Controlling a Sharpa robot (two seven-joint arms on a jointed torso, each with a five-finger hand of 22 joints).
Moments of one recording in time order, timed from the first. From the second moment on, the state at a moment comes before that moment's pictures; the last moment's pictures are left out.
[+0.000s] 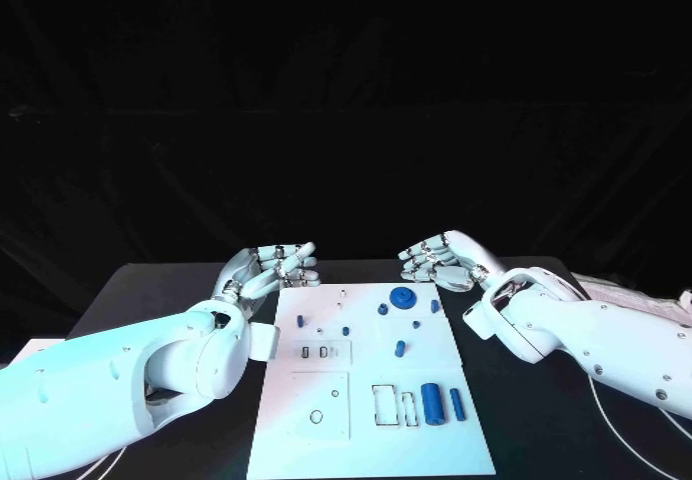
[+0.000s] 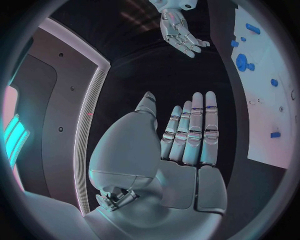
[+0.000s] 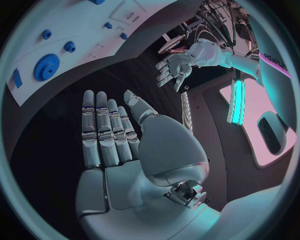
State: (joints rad) left arm 1.15 -0.89 -0.04 1.70 -0.01 -0.57 0.48; left_hand 1.36 -0.04 -0.05 0.26 0.13 0.93 0.20 0.10 0.07 1.05 0.15 0.12 0.07 1.14 0.11 0.20 0.21 0.17 1.00 0.21 0.32 0.15; right arm 1.11 -0.83 0.07 1.44 -1.04 -0.45 0.22; right_hand 1.31 0.06 0.15 -0.29 0.23 0.99 0.20 0.07 0.07 1.14 0.14 0.07 0.06 1.23 0.08 0.14 0.09 0.17 1.03 0.18 0.35 0.15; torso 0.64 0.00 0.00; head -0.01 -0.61
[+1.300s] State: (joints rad) left arm 1.18 -0.97 -0.03 1.82 0.07 -0.50 0.46; left_hand 1.38 -0.02 -0.08 0.24 0.13 0.94 0.20 0.09 0.07 1.05 0.16 0.10 0.07 1.14 0.11 0.17 0.24 0.16 1.00 0.21 0.32 0.15; right arm 1.16 -0.77 0.09 1.46 -1.68 -0.22 -0.16; right_hand 1.27 -0.07 0.32 -0.15 0.17 1.07 0.14 0.07 0.07 1.18 0.08 0.06 0.06 1.47 -0.01 0.96 0.73 0.15 1.25 0.10 1.17 0.88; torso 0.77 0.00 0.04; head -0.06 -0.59
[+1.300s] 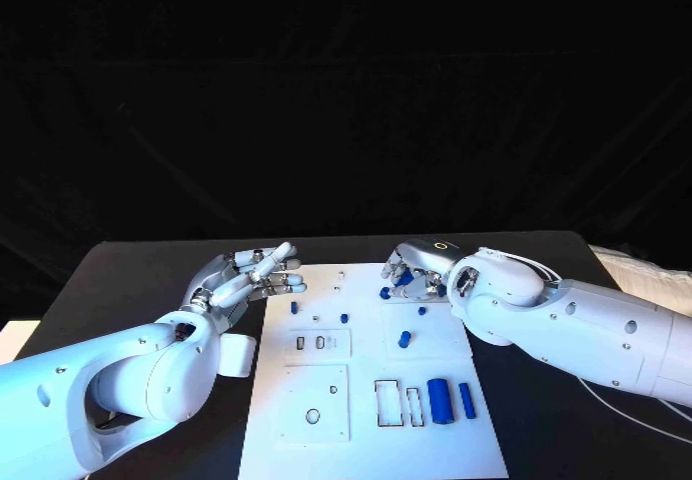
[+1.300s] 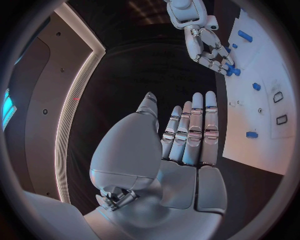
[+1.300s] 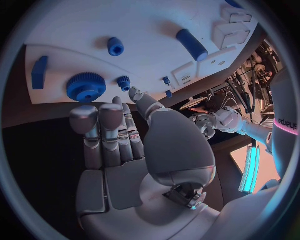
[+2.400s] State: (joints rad) left arm 1.18 -0.97 -0.03 1.81 0.07 -0.50 0.46; left_hand 1.39 -0.01 -0.09 0.24 0.13 0.94 0.21 0.09 0.07 1.05 0.16 0.09 0.07 1.14 0.11 0.17 0.24 0.16 1.00 0.21 0.32 0.14; right arm 1.16 -0.74 0.08 1.43 -1.71 -0.18 -0.17; right_hand 1.27 -0.07 0.37 -0.10 0.17 1.12 0.13 0.07 0.07 1.22 0.07 0.06 0.07 1.47 -0.01 1.02 0.78 0.13 1.25 0.09 1.22 0.93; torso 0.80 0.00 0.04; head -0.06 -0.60
